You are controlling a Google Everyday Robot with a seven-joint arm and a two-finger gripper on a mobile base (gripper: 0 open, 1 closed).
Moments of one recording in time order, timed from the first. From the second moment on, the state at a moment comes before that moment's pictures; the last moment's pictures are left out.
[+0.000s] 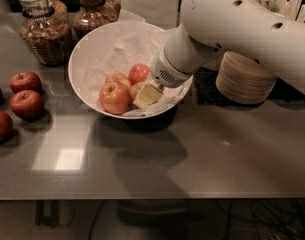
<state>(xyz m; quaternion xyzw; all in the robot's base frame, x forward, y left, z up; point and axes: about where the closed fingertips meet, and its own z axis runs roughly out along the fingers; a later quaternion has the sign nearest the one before) 0.558 -0.003 0.876 -0.54 0.79 0.09 0.28</state>
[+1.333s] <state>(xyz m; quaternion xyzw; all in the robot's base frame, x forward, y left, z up) 0.558 -0.005 0.923 -0.56 0.76 0.11 0.30</state>
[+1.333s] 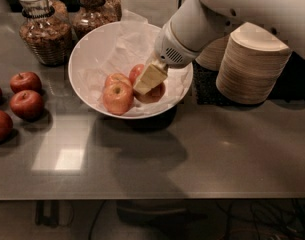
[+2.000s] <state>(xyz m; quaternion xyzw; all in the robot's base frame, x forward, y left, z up) 0.559 -0.020 1.006 -0.58 0.73 0.09 0.35</state>
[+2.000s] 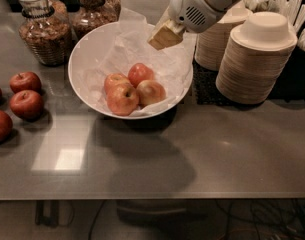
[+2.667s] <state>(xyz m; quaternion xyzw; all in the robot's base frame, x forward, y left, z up) 0.557 -0.016 0.997 -0.59 0.73 0.08 0.35</state>
